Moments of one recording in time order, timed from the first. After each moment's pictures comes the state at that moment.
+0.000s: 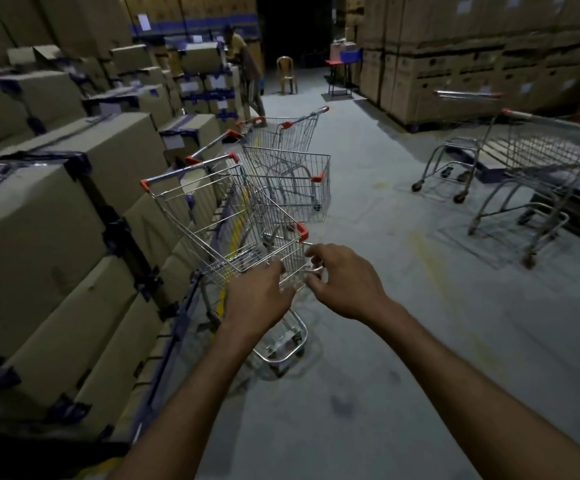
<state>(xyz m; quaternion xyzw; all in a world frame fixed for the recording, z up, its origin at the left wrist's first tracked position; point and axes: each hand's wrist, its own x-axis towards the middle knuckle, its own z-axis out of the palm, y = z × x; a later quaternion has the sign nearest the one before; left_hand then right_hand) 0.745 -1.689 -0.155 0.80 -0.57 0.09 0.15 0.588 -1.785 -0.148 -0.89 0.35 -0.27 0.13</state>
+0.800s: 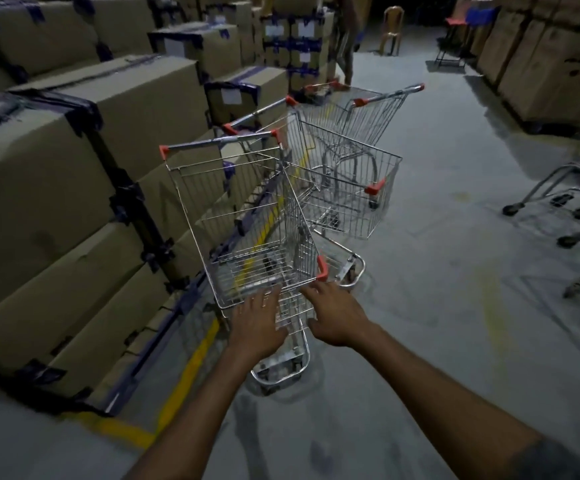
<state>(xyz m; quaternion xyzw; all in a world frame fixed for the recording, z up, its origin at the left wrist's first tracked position) 0.849 -1.937 -0.296 0.91 -0.40 -0.10 0.08 0.733 -2.091 -0.269 -0.98 0.17 0.01 0.09</state>
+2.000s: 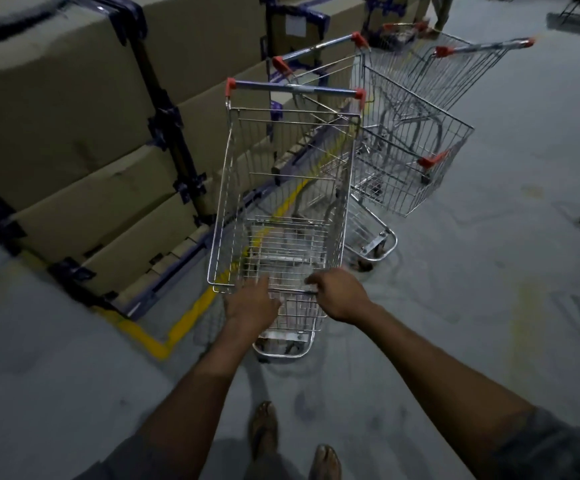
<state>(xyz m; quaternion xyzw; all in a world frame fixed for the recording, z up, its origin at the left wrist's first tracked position) 0.818 -1.935 -0.351 0.96 -0.20 -0.19 0.07 0.741 -2.127 -0.335 -0.98 0.09 0.09 0.16</state>
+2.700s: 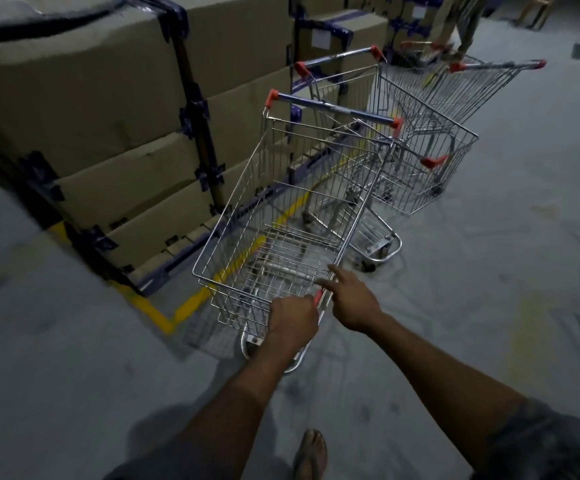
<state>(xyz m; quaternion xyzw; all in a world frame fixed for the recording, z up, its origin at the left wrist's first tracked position) 0.665 -1.952 -0.343 0.94 -0.33 -0.08 0.02 0.635 -2.117 -0.352 -0.99 0.06 0.08 0.11</state>
